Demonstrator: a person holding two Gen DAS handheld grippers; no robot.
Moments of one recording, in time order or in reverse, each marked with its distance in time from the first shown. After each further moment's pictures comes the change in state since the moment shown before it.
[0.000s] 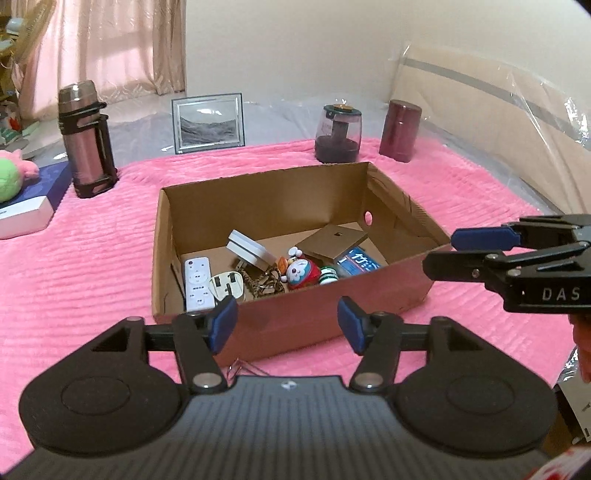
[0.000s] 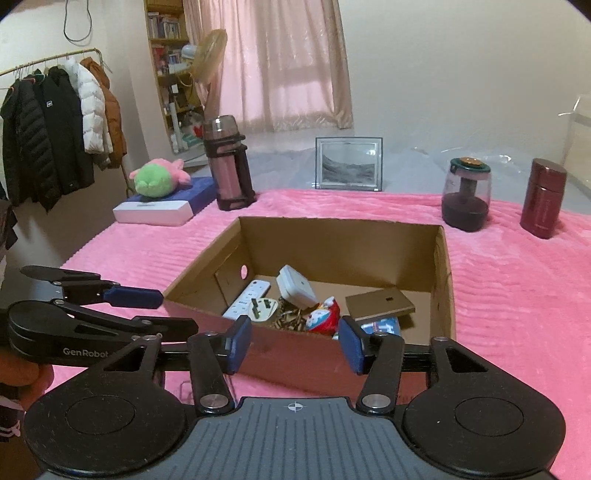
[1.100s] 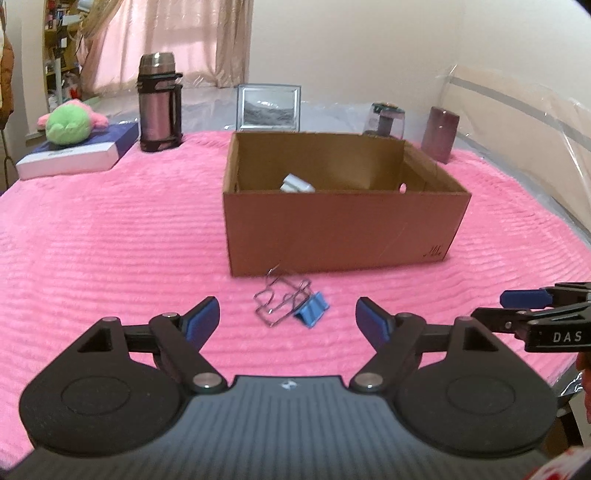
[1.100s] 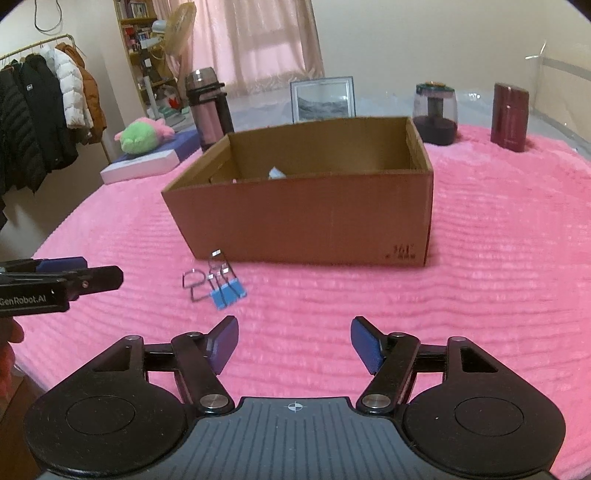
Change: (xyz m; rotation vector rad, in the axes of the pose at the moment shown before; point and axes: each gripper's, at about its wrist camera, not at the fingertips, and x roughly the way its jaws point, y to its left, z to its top) left arm -0.061 0.005 -0.111 -0.139 -0.032 0.133; right arm -0.035 0.012 -0.117 0.100 0.113 -0.051
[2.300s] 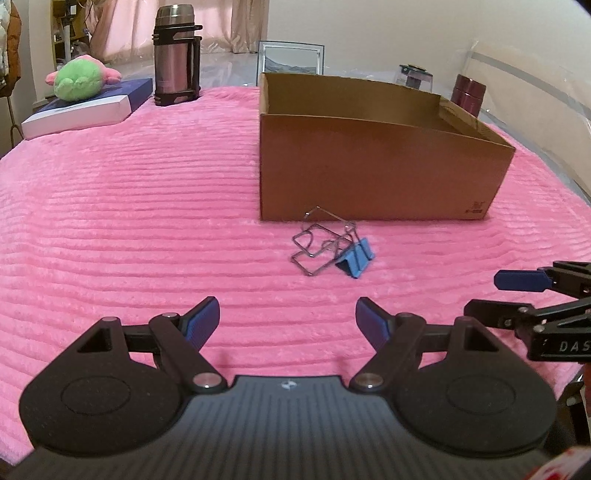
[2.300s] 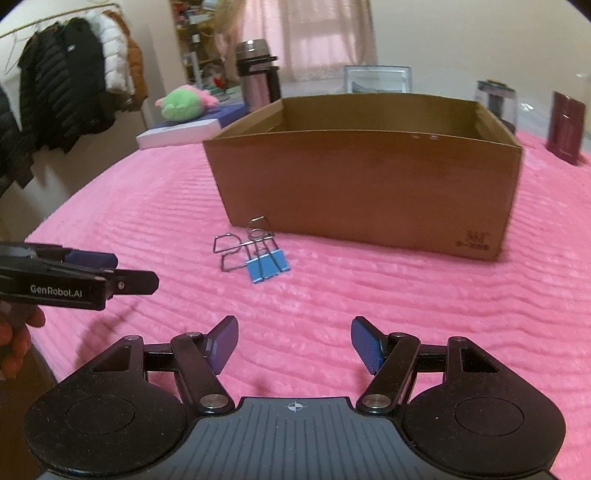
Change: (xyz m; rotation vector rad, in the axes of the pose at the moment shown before) left arm 0.047 0.035 -0.034 -0.031 0.091 0.031; right arm 0.060 0.027 -0.023 -0.137 0.019 0.103
